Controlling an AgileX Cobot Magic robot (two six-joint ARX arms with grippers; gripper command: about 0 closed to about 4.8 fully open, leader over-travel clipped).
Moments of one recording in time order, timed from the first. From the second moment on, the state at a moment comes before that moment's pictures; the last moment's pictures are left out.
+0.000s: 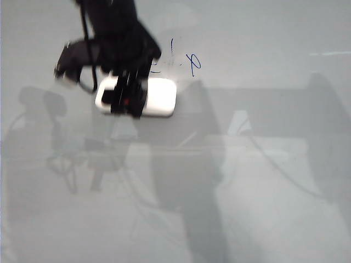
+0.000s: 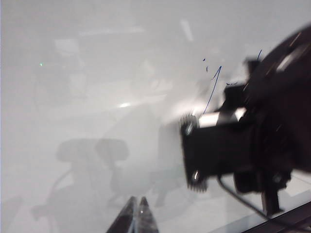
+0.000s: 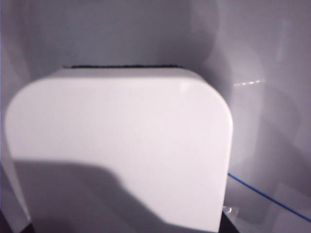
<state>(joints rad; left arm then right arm) 0.00 0.29 0.47 -0.27 0.39 0.05 0.97 2.05 1.71 -0.50 0.88 -0.83</state>
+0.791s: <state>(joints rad) 0.00 0.29 0.47 -0.28 0.35 0.09 0.95 1.92 1.72 -0.49 0.96 -0.90</state>
